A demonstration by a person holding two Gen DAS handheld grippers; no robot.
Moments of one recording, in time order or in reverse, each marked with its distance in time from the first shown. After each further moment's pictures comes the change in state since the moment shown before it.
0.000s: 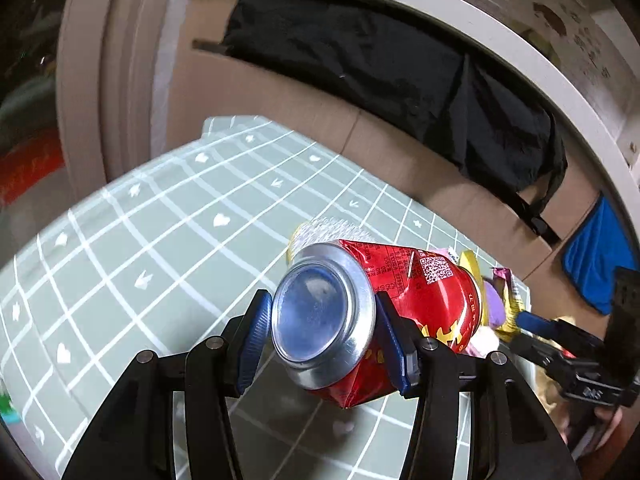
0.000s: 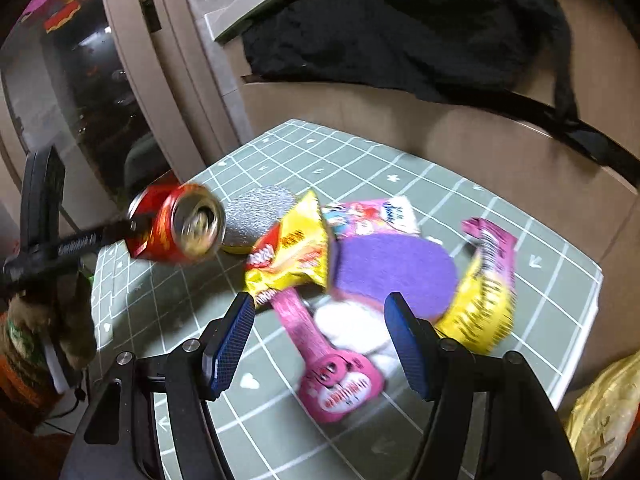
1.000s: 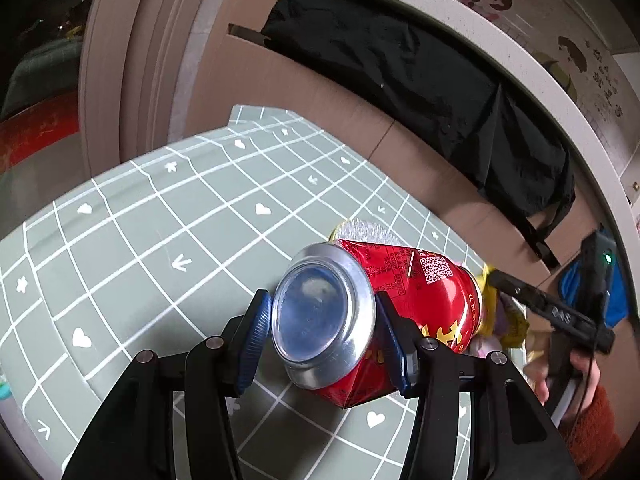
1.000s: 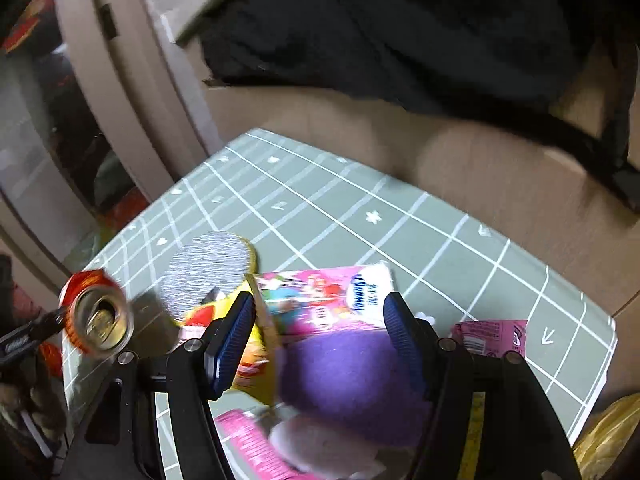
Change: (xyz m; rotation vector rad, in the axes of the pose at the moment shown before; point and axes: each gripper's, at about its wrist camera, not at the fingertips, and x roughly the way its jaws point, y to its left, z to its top) left arm -0.007 0.042 -0.004 -0.092 -0.011 -0.019; right arm 0.056 -0.024 0.057 0.040 0.008 -0.050
